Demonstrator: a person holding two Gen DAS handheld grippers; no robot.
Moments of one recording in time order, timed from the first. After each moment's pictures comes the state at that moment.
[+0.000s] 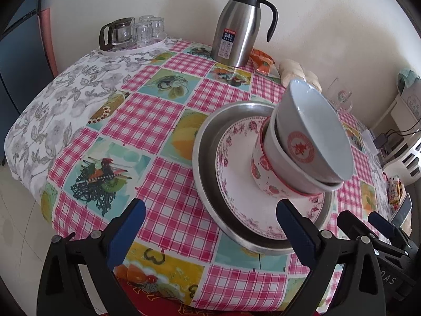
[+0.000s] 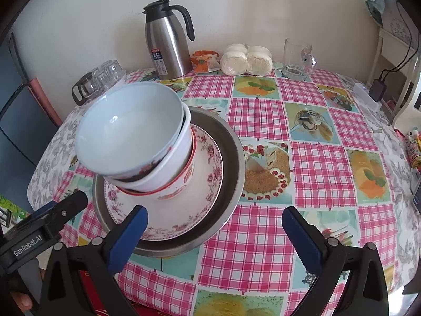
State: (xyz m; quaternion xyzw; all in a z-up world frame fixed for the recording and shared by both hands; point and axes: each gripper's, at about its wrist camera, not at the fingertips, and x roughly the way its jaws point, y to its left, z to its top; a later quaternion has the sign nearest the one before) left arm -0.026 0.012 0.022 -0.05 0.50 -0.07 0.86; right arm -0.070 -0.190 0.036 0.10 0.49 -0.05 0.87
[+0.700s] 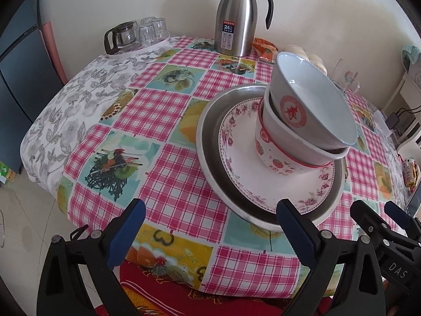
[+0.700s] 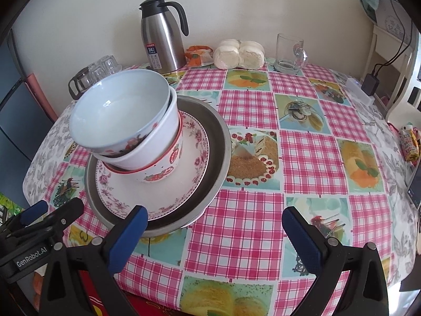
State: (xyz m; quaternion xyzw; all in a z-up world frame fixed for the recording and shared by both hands) left arm -0.049 -0.002 0.021 0.01 0.51 -0.04 0.86; right arm -0.090 -0.197 0.032 0.10 0.49 -0.06 0.86
